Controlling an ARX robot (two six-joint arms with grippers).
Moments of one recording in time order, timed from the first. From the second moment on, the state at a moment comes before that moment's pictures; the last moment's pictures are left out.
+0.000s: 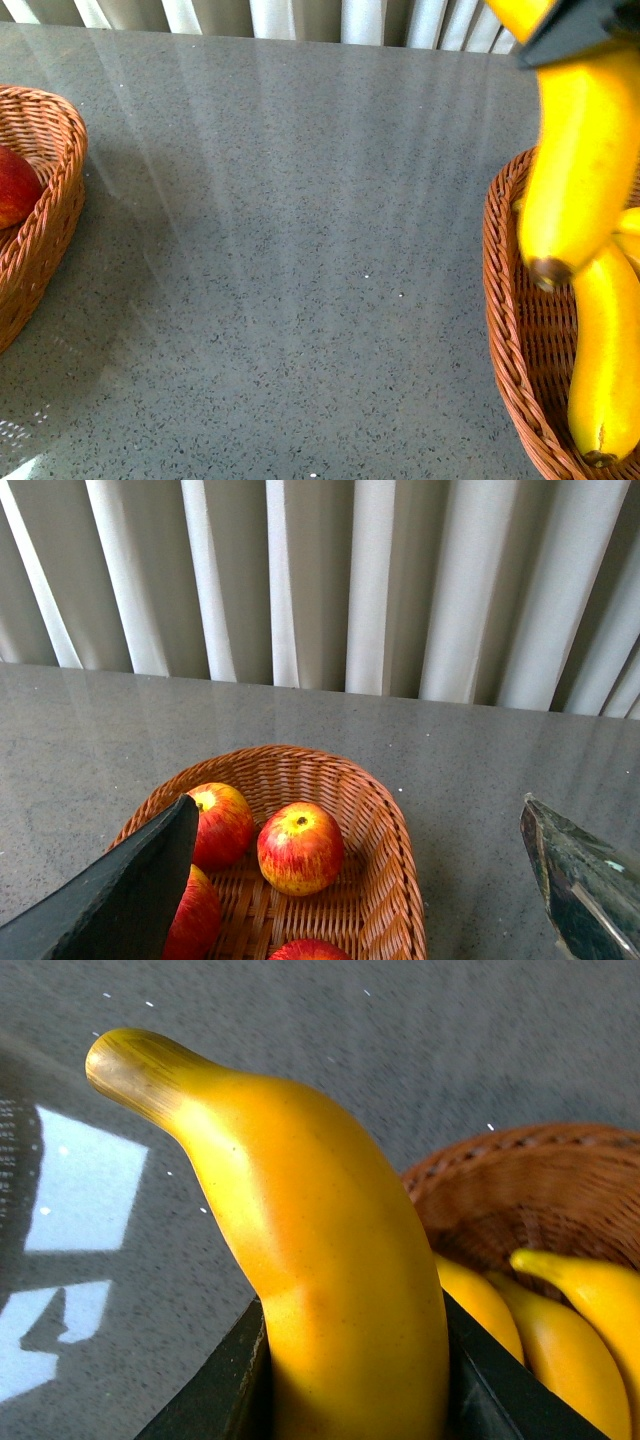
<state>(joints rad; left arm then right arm) 0.00 0.02 0.01 0.00 0.00 -0.01 0.28 1.44 0.94 -0.35 -0.02 0.16</state>
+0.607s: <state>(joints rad) 0.00 0.02 0.01 0.00 0.00 -0.01 0.05 1.42 0.76 -0.29 -0.02 0.04</state>
